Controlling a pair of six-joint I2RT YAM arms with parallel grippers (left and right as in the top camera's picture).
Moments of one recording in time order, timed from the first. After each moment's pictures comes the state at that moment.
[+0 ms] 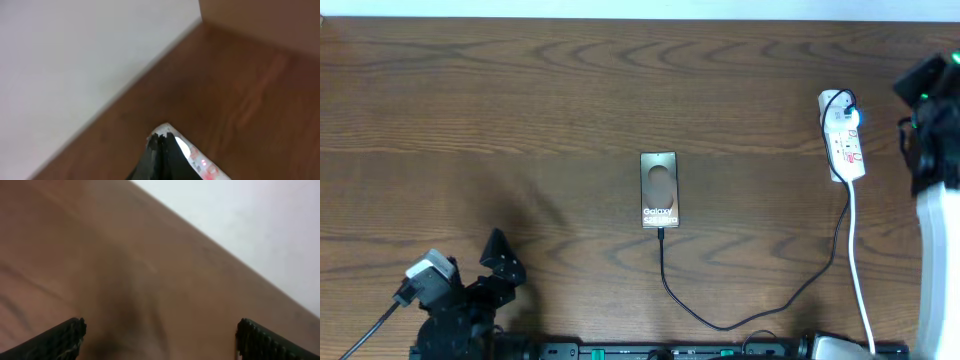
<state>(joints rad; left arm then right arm) -0.03 0.01 0.53 -0.89 -0.21 -0.59 -0.21 1.40 1.42 -0.55 0.29 0.54</state>
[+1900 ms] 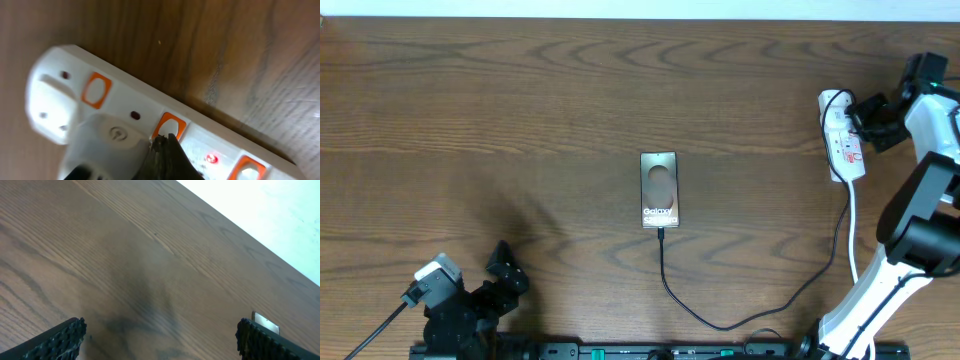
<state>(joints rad) -0.03 0.01 0.53 -1.00 -0.21 -0.59 -0.37 2.18 1.68 -0.77 -0.14 0.74</state>
